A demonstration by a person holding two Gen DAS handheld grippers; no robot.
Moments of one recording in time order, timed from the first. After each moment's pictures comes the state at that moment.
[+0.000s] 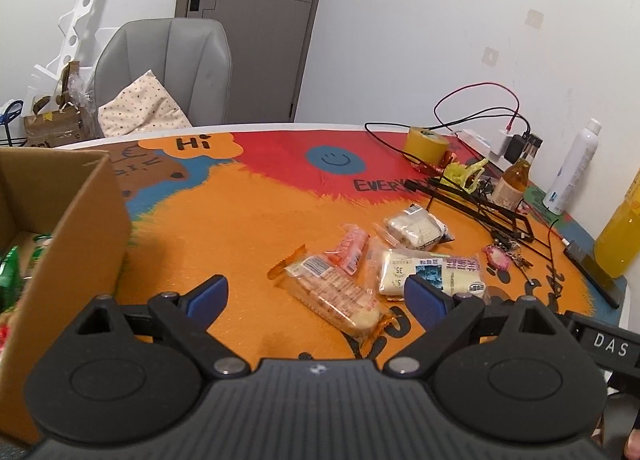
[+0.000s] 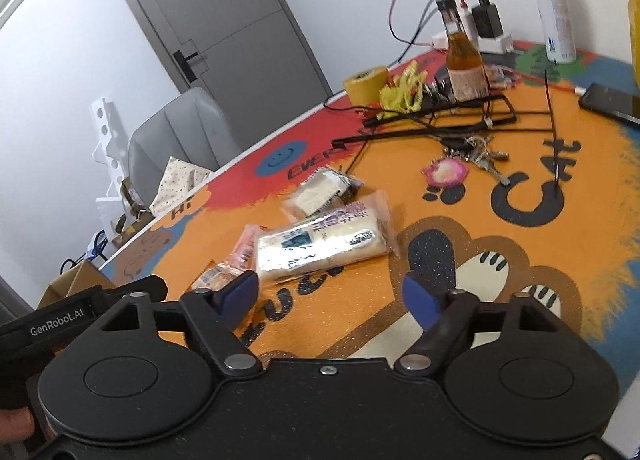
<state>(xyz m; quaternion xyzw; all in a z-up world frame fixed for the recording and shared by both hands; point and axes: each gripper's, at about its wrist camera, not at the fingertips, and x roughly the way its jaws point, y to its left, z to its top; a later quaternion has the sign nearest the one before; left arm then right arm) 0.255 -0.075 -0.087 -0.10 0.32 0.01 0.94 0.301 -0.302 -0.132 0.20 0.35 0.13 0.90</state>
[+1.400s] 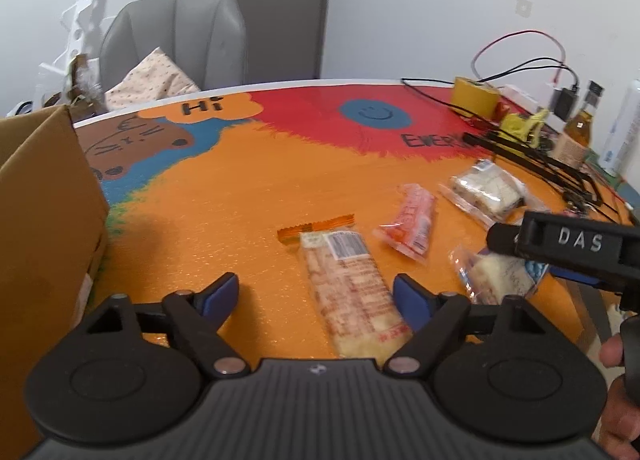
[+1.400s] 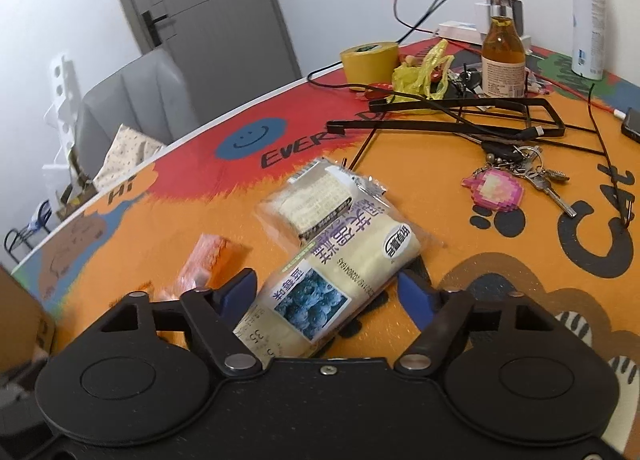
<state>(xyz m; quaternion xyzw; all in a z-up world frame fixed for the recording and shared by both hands) 0.305 -0.068 -0.143 -0.05 0.36 0.03 0.93 0.365 -0.240 -0.155 0.12 0.38 0.08 0.92</state>
